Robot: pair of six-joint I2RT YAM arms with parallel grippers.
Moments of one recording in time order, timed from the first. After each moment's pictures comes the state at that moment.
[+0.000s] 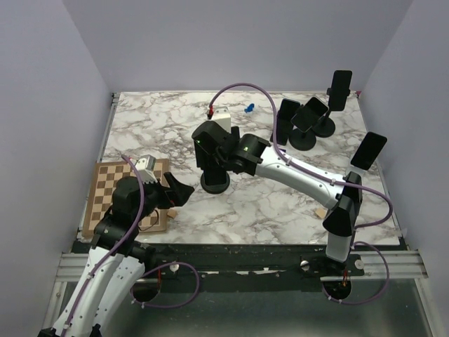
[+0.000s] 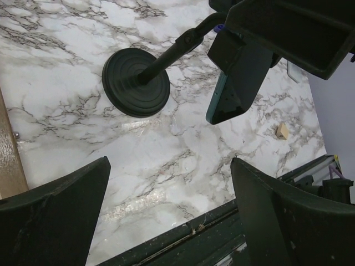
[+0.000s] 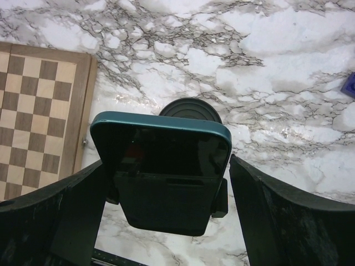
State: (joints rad) left arm -0.32 0.43 0.58 -0.54 0.24 -0.58; right arm 1.07 1.86 1.88 -0.83 0.56 0.63
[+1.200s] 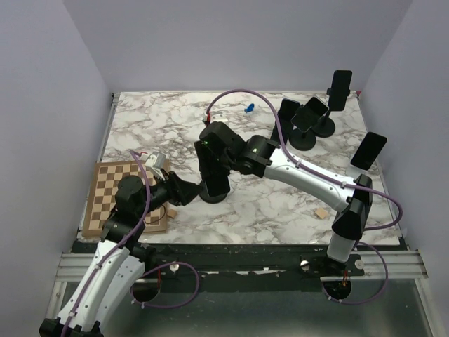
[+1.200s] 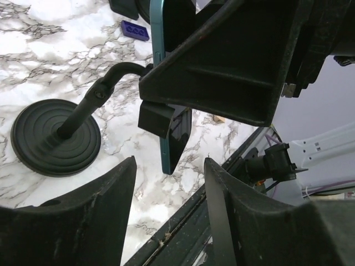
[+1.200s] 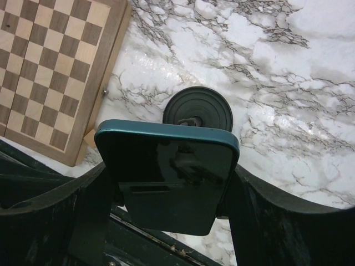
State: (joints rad) left arm -0.32 0.49 0.48 -0.17 0.54 -0.64; right arm 1.07 1.79 1.82 -0.84 0.32 0.53
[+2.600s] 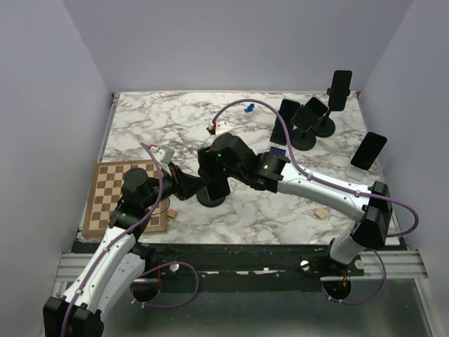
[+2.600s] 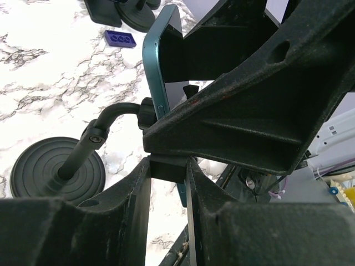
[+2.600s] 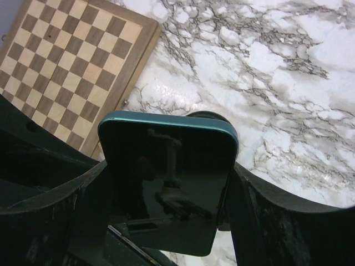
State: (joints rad) left arm -0.32 0.65 0.44 0.09 0.67 -0.57; right arm 1.08 1.63 1.52 -0.52 0.30 0.45
